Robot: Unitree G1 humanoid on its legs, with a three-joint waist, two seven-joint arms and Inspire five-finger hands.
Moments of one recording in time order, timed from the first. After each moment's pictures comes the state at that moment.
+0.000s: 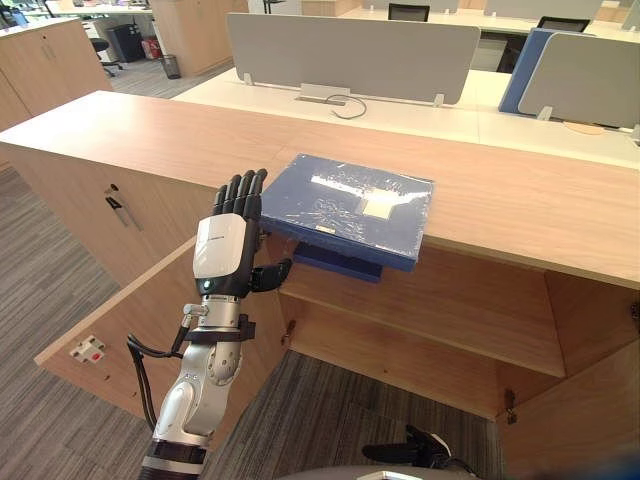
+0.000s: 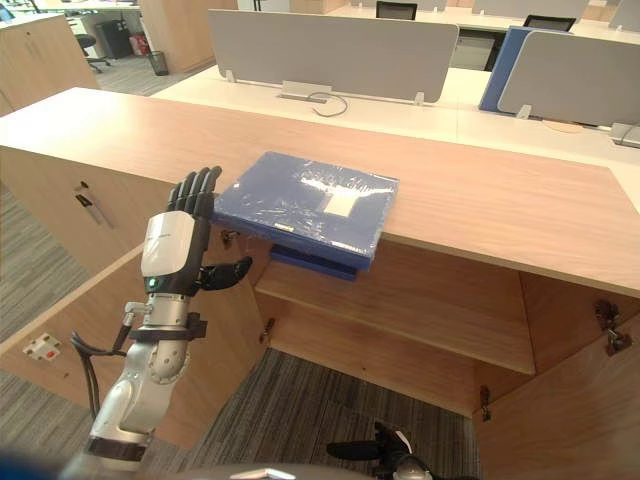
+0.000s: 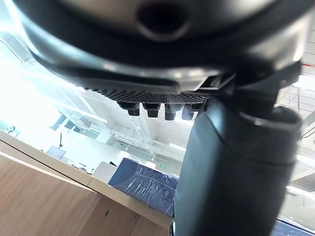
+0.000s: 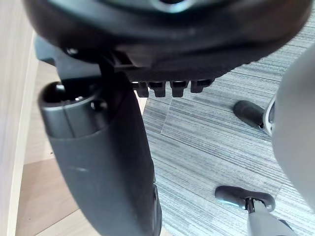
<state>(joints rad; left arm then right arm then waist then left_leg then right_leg) 0.02 0.27 -0.07 -0.15 0.88 -0.10 0.36 -0.02 -0.04 -0.02 1.21 -0.03 -0.04 0.02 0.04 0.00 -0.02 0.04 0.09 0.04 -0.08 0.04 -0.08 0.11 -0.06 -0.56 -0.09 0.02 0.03</state>
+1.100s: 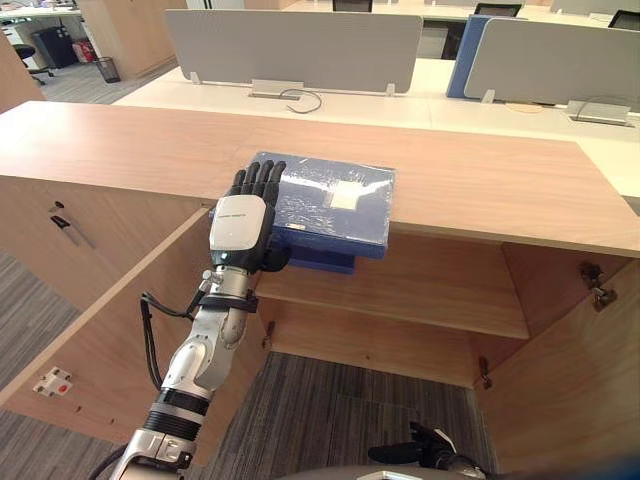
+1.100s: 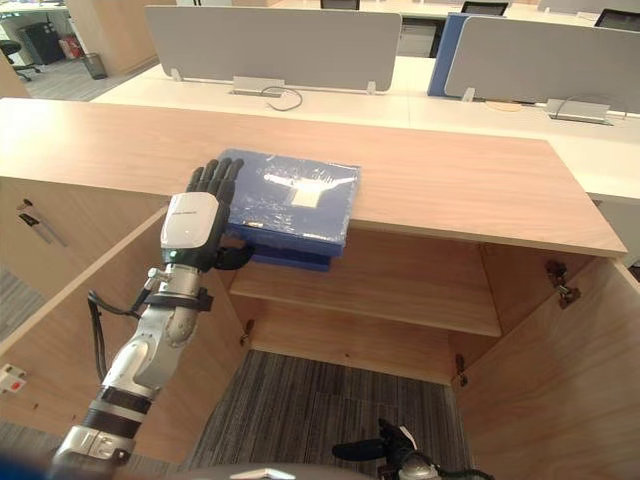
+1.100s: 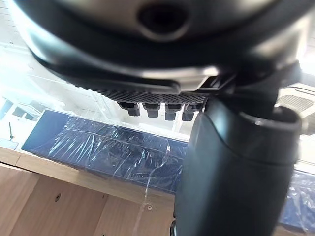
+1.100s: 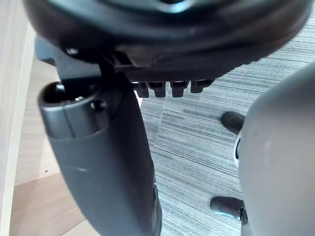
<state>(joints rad) -0.21 0.37 -0.15 0.07 0.94 -0.05 0.36 -0.02 -0.07 0.01 1.19 -0.08 -0.04 0.03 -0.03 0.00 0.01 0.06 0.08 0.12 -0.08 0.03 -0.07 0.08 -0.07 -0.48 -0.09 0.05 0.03</state>
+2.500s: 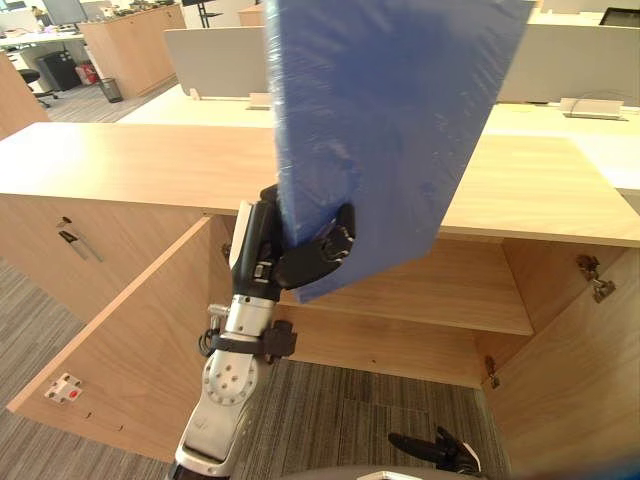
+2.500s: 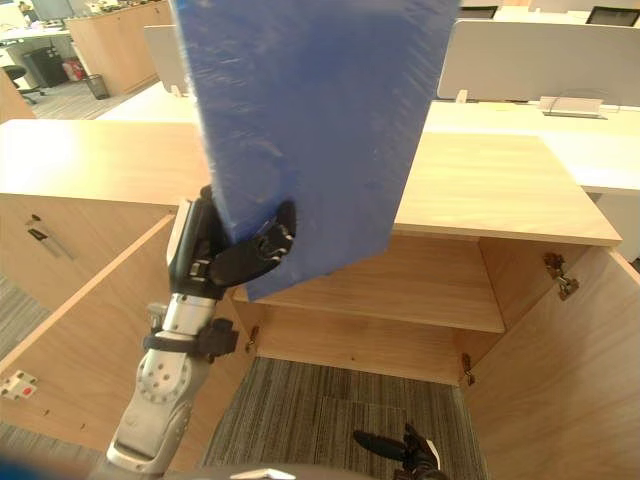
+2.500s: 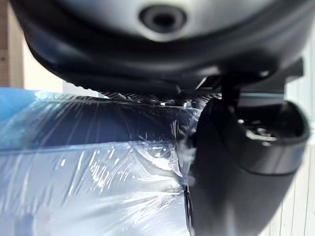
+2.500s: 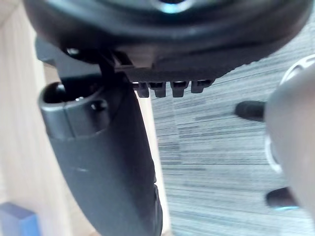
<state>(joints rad) 0.16 0.19 -0.24 -0.47 -0.24 -0.21 0.07 0.19 -0.05 -0.05 0.80 0.24 -0.06 -0.05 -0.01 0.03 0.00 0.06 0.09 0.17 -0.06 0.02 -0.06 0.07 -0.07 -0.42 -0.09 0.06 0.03</state>
